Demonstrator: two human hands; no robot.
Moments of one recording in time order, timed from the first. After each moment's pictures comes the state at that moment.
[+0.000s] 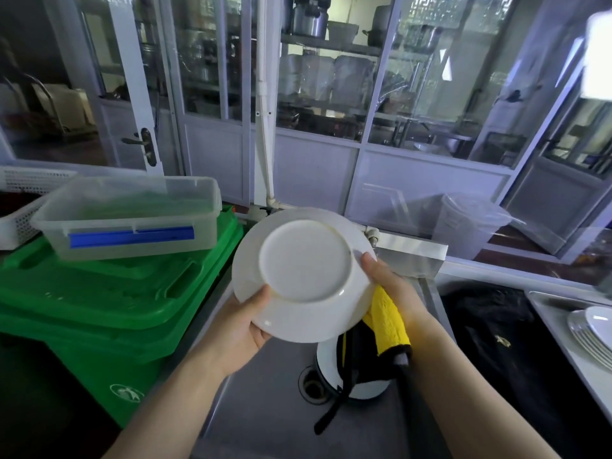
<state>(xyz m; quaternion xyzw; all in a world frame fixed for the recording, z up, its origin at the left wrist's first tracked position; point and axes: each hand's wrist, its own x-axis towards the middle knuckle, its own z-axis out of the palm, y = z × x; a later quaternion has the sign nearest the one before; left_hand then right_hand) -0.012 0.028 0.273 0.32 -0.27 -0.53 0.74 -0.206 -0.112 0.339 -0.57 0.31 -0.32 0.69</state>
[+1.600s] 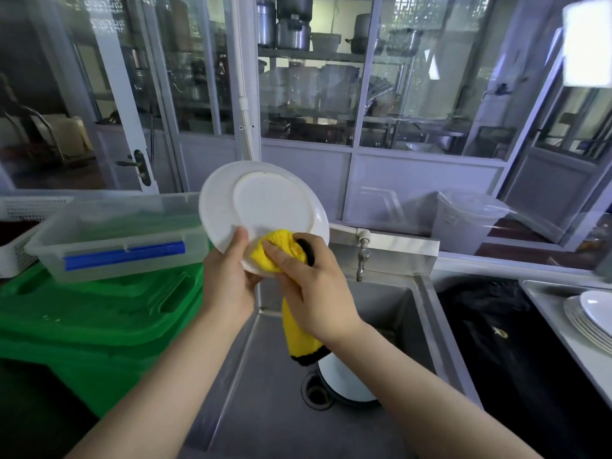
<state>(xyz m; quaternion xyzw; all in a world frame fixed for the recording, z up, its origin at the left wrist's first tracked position) -0.034 -0.013 0.355 0.38 -0.19 -0.29 0.86 -0.156 -0.062 0.345 -0.87 0.14 -0.46 0.13</state>
